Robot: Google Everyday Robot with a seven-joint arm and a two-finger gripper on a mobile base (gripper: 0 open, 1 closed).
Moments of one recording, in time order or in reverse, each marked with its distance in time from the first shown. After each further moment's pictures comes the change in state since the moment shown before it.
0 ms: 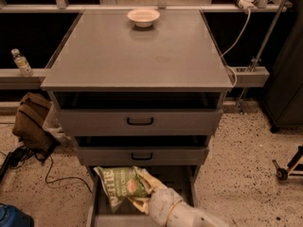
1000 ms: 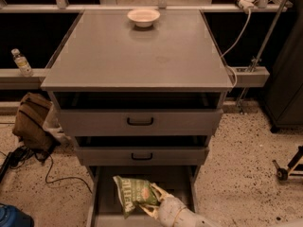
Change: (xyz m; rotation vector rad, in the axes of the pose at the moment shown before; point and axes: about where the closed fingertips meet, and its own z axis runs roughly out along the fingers) arm 0.140 0.060 0.019 -0.043 0.072 0.246
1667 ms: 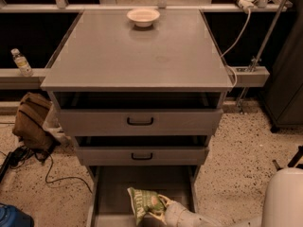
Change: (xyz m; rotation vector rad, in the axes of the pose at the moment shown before) arm 0.158 0.045 0.036 -0.115 0.138 0.176
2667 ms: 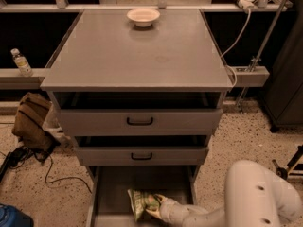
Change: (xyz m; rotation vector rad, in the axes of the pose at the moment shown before) arm 0.089 0.007 0.086 -0.096 0.130 0.143
